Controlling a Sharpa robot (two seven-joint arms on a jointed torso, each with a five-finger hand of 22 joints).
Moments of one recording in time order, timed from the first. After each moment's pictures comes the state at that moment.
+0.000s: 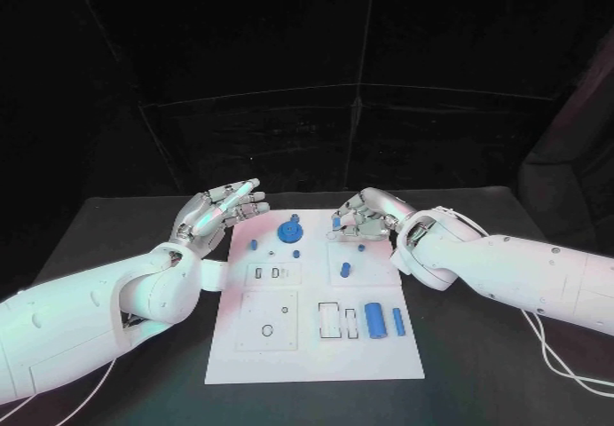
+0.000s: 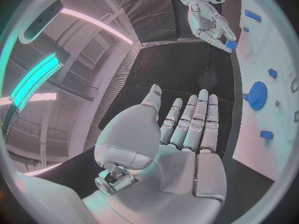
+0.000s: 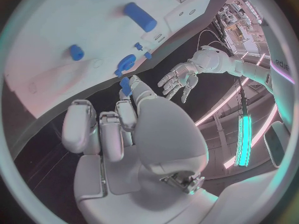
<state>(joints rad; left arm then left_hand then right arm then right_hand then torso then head) 1.15 -0.83 -0.06 1.50 0.05 -0.24 0.62 1.24 0.17 -0.10 0.02 0.04 0.74 0.19 0.08 0.06 0.81 0.24 0.09 0.06 0.86 0.21 0.15 0.07 0.15 0.64 0.29 0.20 0.10 1.17 -0.75 -0.01 1.44 -1.20 -0.44 -0.02 1.44 0.07 0.12 0.06 0.18 1.05 0.13 0.14 0.07 1.37 0.05 1.25 1.27 1.47 -0.04 1.53 1.31 0.08 1.40 0.07 1.38 1.17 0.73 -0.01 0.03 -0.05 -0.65</state>
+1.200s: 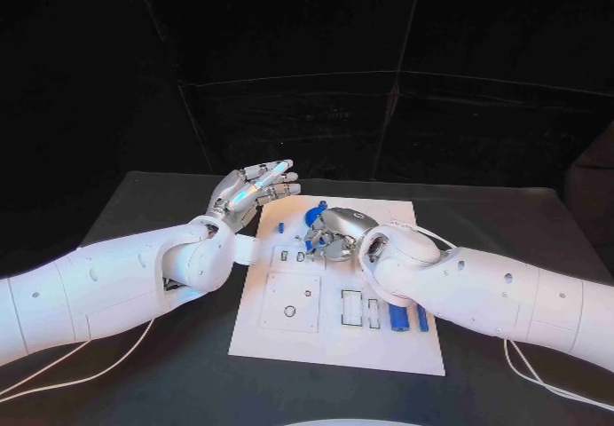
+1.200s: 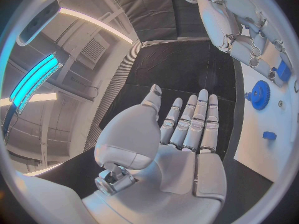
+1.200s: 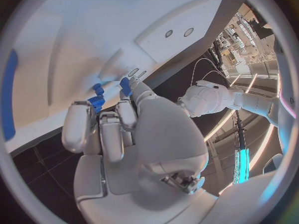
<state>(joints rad) 1.15 -0.81 -0.05 1.48 0.06 -0.25 0.62 1.24 0.17 -0.10 0.02 0.04 0.74 0.19 0.08 0.06 0.82 0.24 0.09 0.06 0.86 0.21 0.15 0.07 0.15 0.64 0.29 0.20 0.10 1.11 -0.50 -0.01 1.40 -1.50 -0.32 -0.23 1.43 0.07 0.14 0.04 0.17 1.05 0.13 0.13 0.07 1.37 0.05 1.24 1.27 1.47 -0.04 1.53 1.31 0.08 1.40 0.07 1.38 1.17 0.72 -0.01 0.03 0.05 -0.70</state>
